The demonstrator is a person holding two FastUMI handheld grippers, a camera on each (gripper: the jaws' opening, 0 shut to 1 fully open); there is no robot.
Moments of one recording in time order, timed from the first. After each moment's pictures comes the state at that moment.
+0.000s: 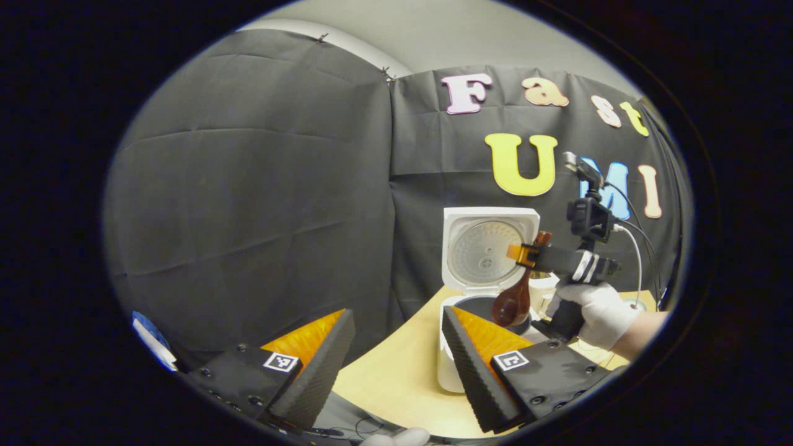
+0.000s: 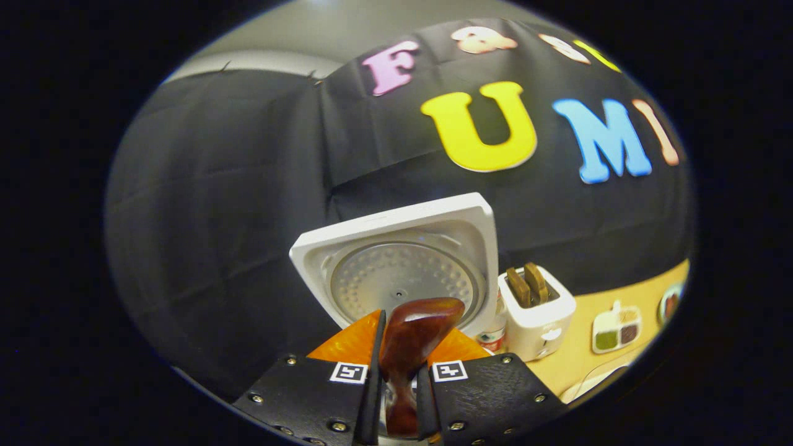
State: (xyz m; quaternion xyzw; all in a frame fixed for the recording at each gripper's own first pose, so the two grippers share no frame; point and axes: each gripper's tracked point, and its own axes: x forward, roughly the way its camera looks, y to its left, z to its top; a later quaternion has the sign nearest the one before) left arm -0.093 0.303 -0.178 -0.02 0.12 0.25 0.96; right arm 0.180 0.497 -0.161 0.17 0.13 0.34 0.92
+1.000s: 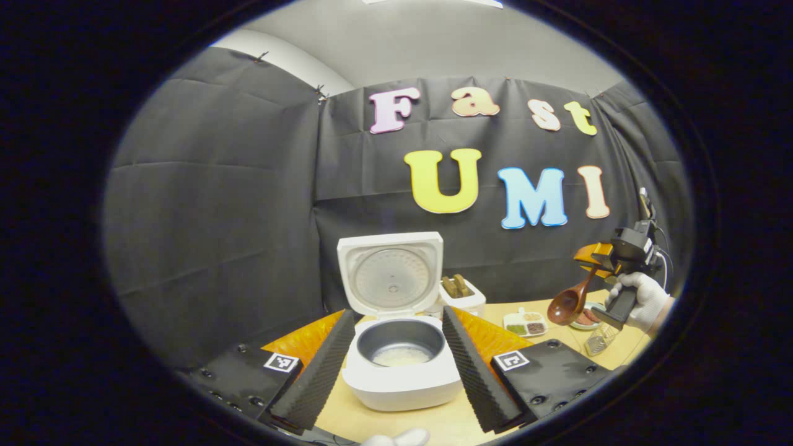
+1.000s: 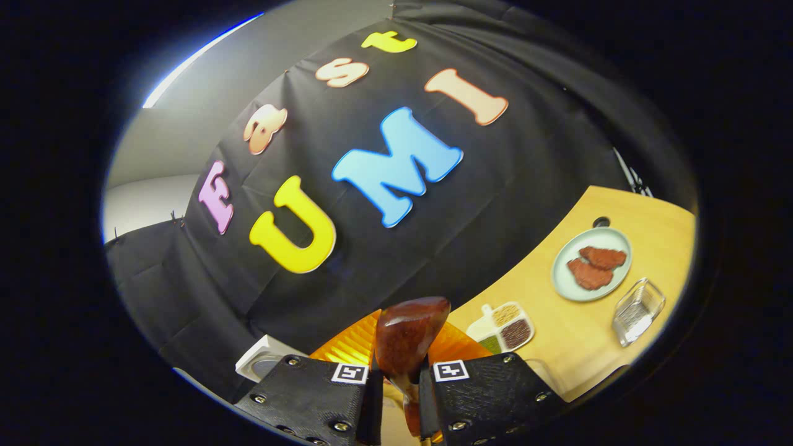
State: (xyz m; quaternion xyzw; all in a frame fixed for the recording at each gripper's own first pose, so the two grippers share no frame) left arm -0.018 0.137 -0.133 0.01 0.08 0.11 0.99; right arm 0.235 0.081 -0.133 0.37 0.08 0.08 0.92
